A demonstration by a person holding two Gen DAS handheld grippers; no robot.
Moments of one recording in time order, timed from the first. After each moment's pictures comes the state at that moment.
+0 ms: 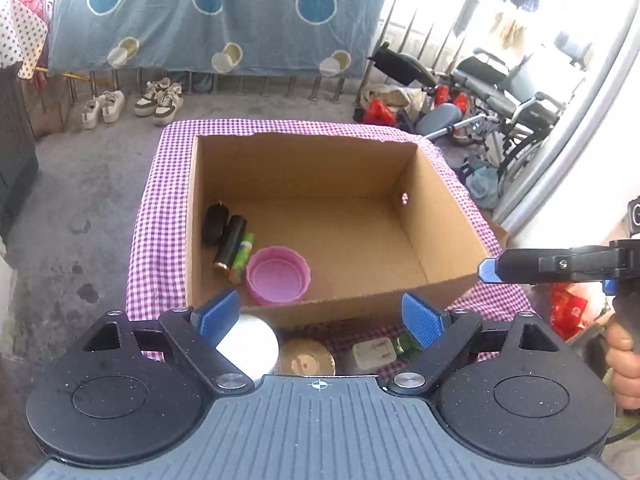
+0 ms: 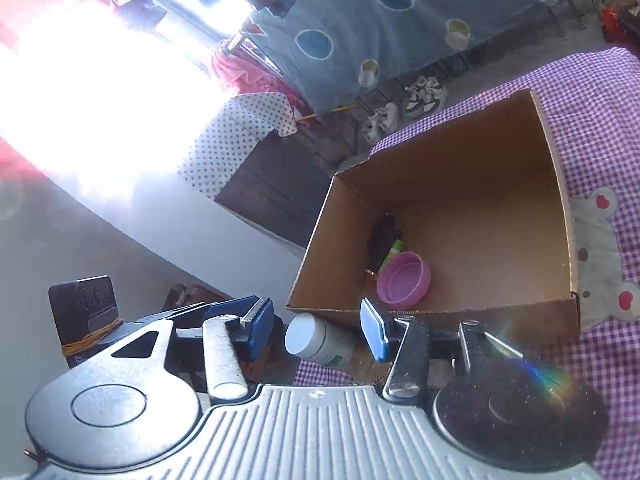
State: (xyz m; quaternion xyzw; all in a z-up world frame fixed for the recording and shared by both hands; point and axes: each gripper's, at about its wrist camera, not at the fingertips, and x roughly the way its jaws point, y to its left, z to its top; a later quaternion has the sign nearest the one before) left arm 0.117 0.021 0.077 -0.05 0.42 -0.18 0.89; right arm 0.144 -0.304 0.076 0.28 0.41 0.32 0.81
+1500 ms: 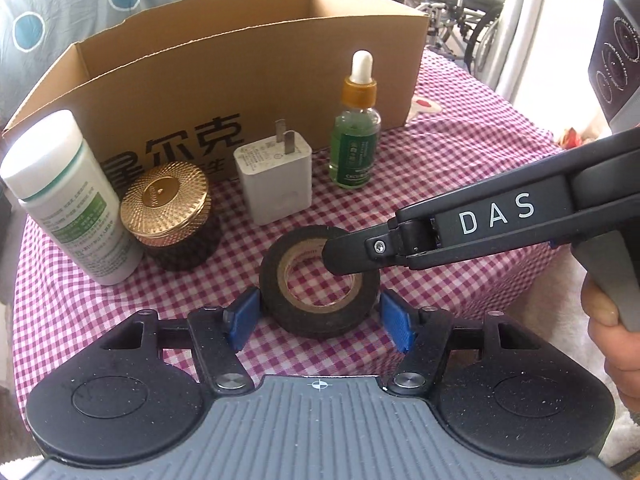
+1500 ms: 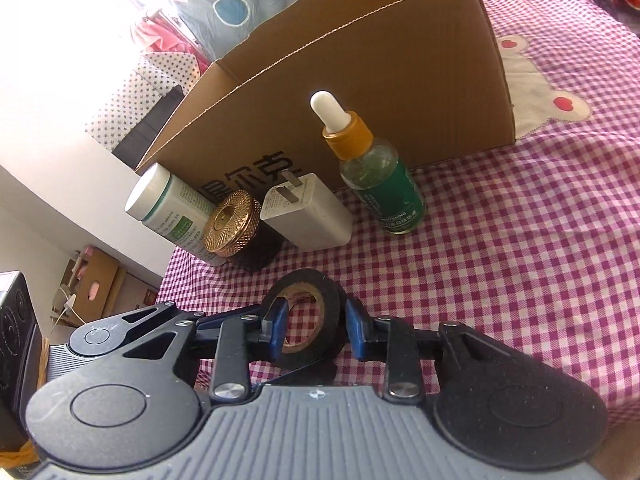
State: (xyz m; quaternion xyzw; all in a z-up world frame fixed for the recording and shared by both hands) left arm 0.032 -0.088 -0.055 0.10 0.43 -0.23 0.87; right arm 0.066 -0.278 -0.058 0.22 0.46 0.21 0.83
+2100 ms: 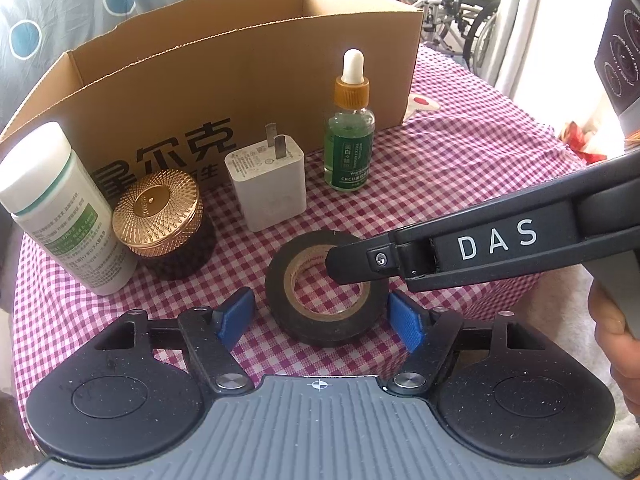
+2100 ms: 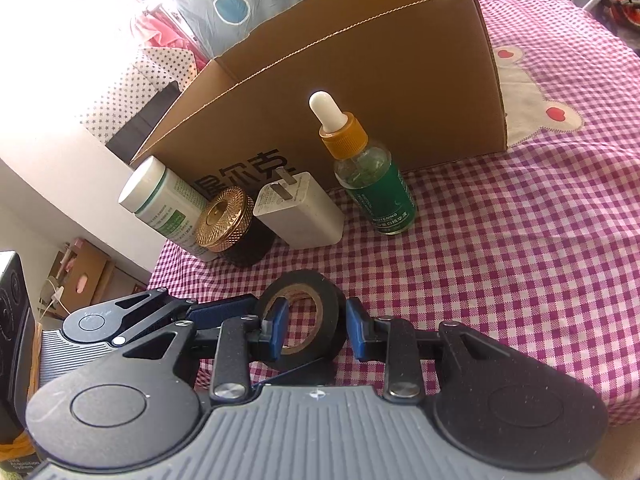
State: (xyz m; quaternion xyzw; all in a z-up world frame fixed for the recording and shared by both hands) left arm 0.041 -0.092 -0.059 0.11 0.43 -0.23 0.87; right arm 0.065 -0.271 -0.057 0.19 0.46 0.20 0.84
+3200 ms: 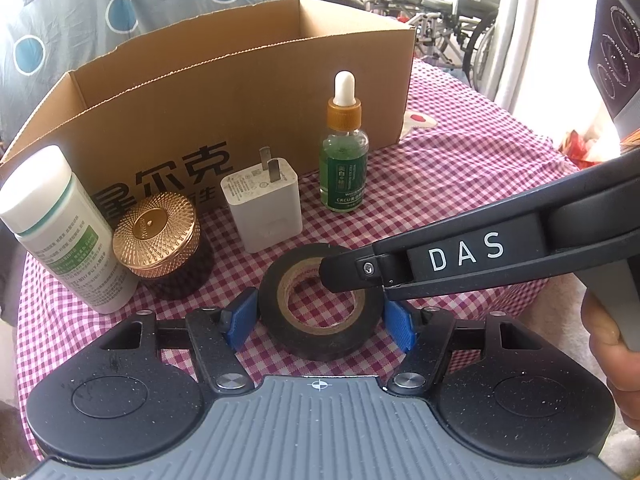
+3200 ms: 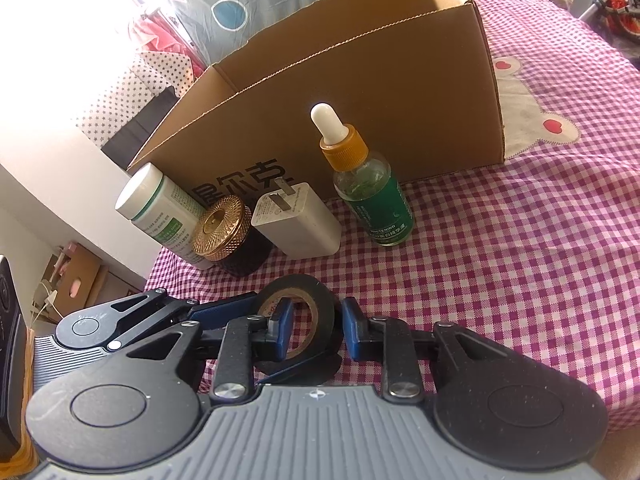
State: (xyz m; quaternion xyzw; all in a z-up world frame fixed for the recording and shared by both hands) left arm 0.041 -0.093 -0.055 0.12 0.40 -0.23 0.88; right arm 0.066 -0.273 -0.054 0.19 0.45 0.19 0.85
